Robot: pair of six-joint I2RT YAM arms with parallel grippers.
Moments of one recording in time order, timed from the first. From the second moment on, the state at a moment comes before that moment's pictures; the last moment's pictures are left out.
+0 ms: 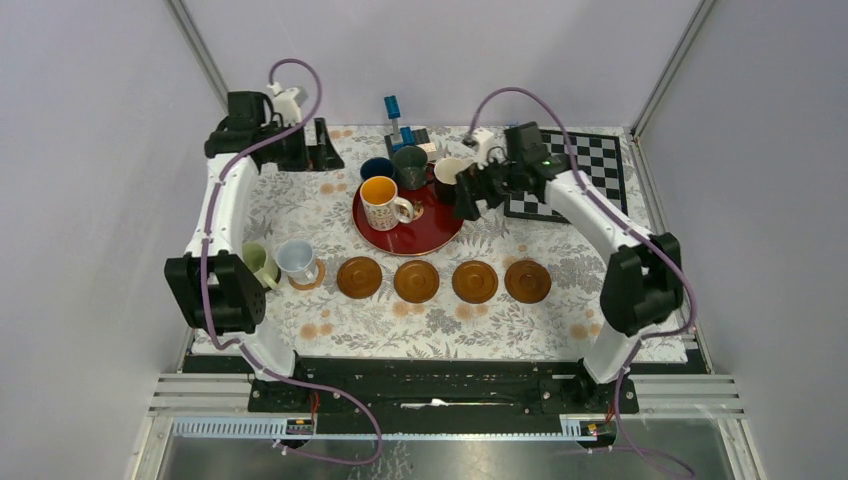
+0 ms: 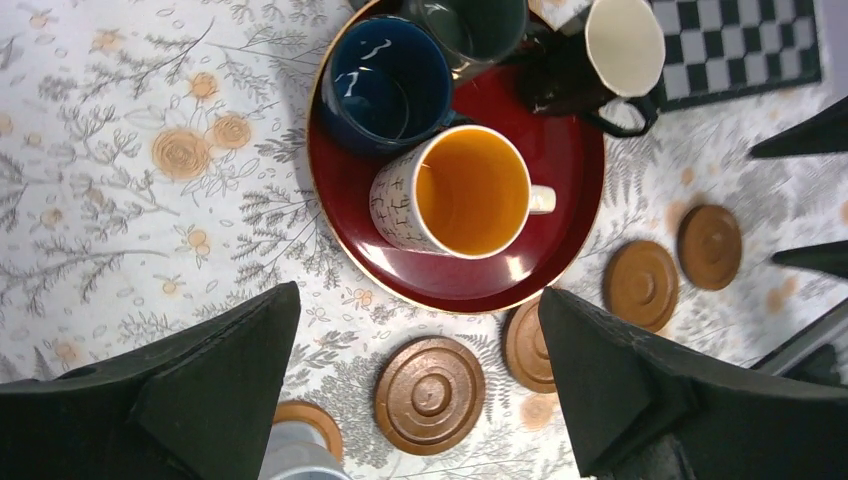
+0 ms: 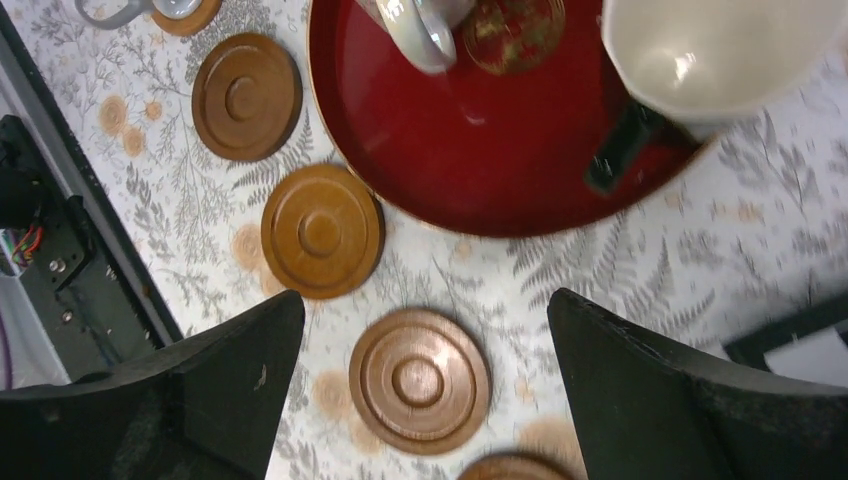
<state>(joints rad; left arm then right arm) 0.05 1.69 1.71 -0.81 0.56 0.05 0.35 1.70 1.45 -0.60 -0.61 -0.16</state>
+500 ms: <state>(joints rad) 0.14 1.45 1.59 -0.92 0.56 0.01 0.61 2.16 1.94 -0.57 -0.44 -0.17</state>
